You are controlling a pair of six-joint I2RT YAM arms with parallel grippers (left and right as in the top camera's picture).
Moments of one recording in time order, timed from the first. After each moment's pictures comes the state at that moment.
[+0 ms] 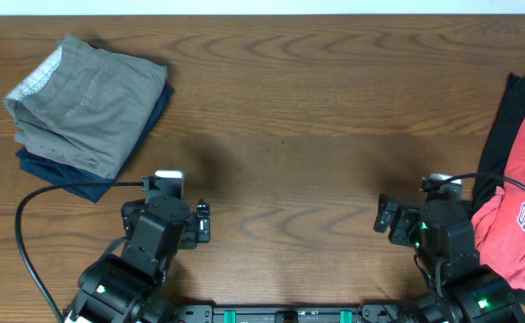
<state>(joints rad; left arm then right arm) -0.52 0.66 0.70 -0.91 -0.34 -0.35 0.34 0.56 0.59 -0.82 0.24 0.49</state>
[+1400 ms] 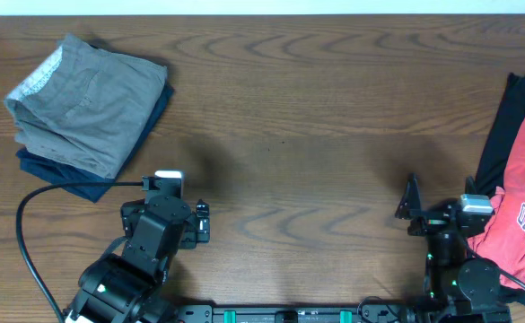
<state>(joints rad) -0.52 0.66 0.70 -0.91 -0.35 -0.35 0.09 0.01 0.16 -0.14 0.14 0.06</state>
